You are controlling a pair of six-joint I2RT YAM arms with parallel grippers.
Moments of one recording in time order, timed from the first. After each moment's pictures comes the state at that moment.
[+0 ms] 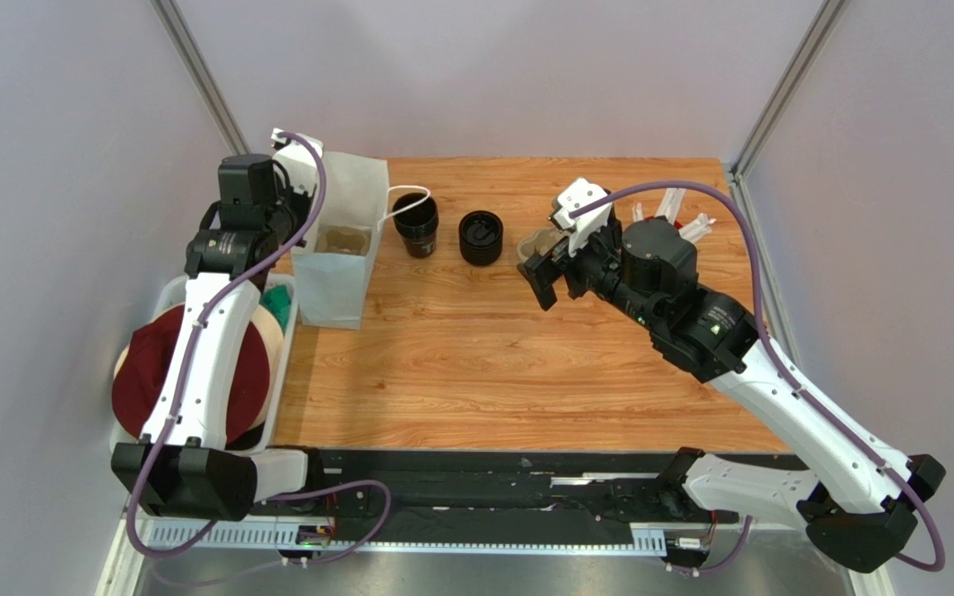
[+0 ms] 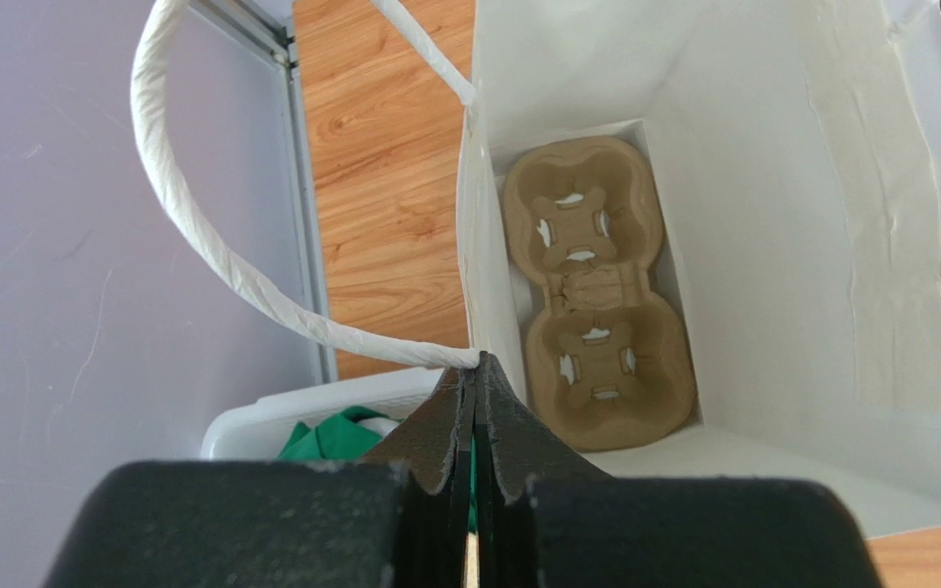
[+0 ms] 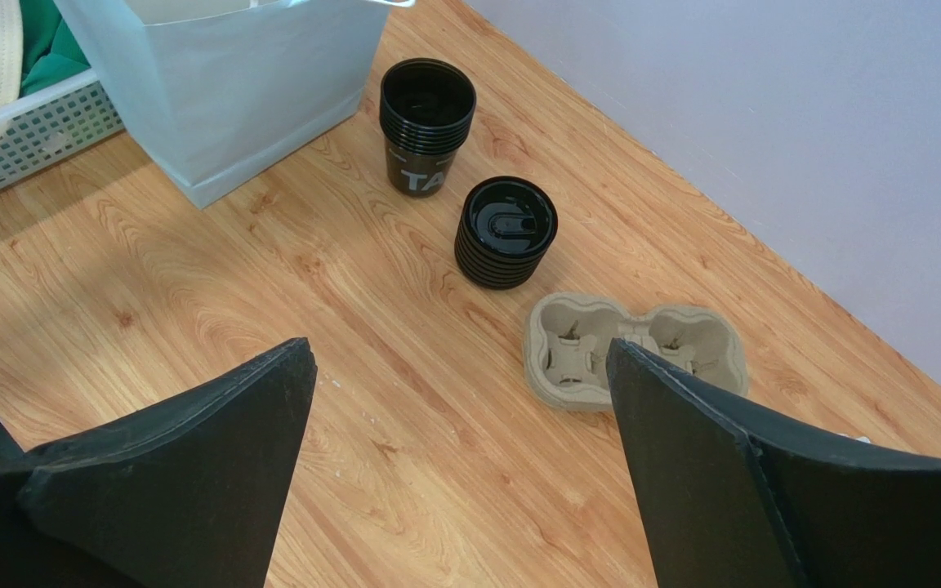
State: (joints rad) left arm -0.06 1.24 1.40 -0.69 -0.06 0.35; right arm 0.79 1.06 1.27 -0.43 0.10 -0.17
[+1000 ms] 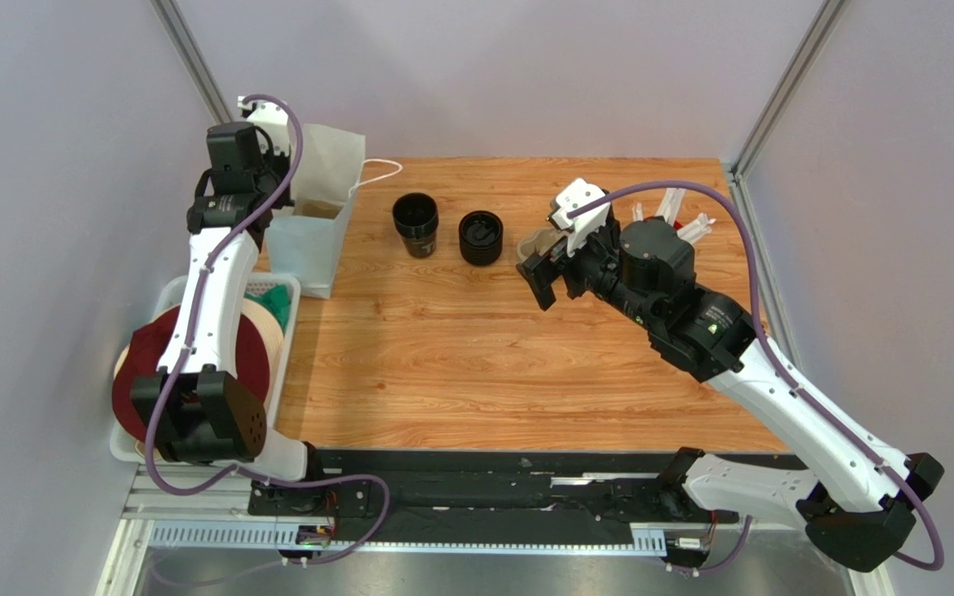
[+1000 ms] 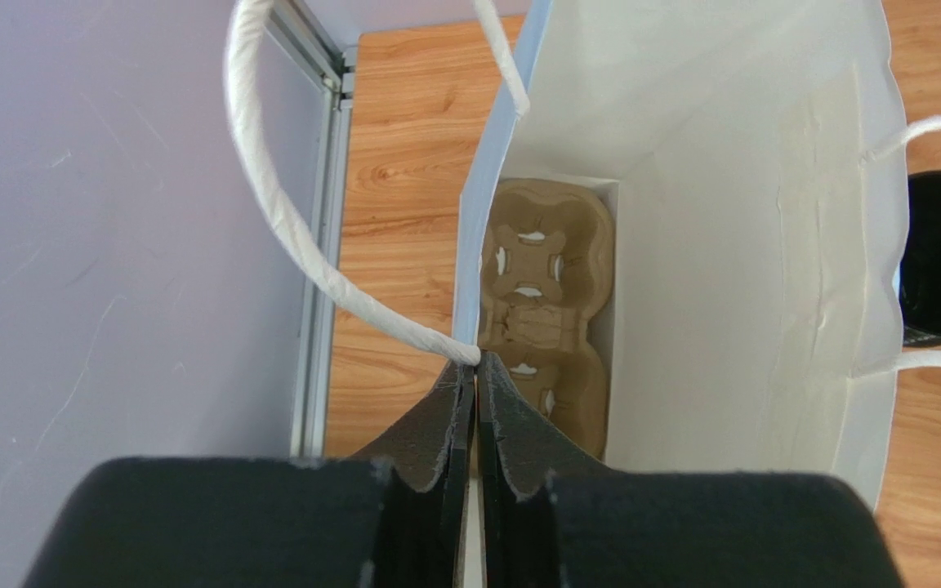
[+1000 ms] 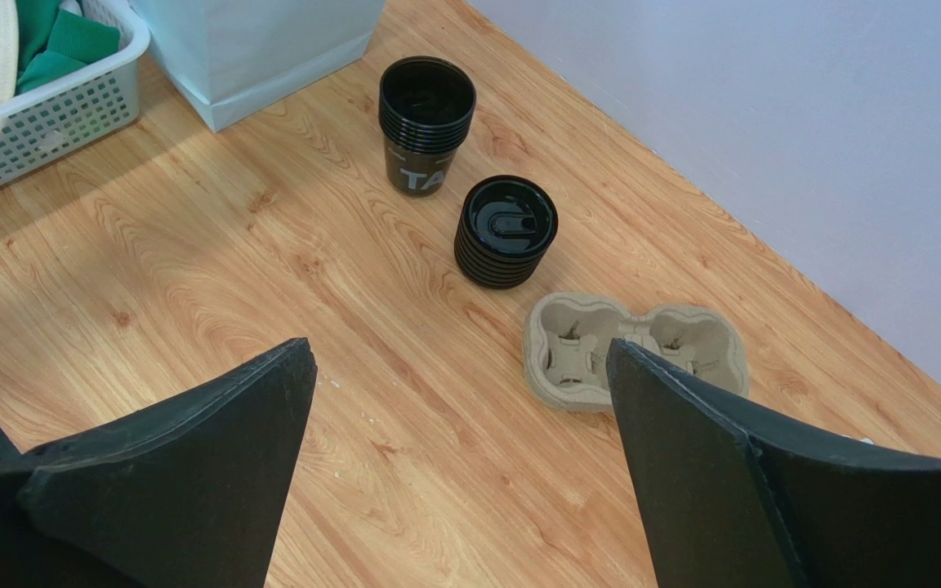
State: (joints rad) left arm 0.07 1.47 1.51 -0.50 -0.06 0.21; right arm 0.79 1.06 1.27 -0.42 0.10 -0.18
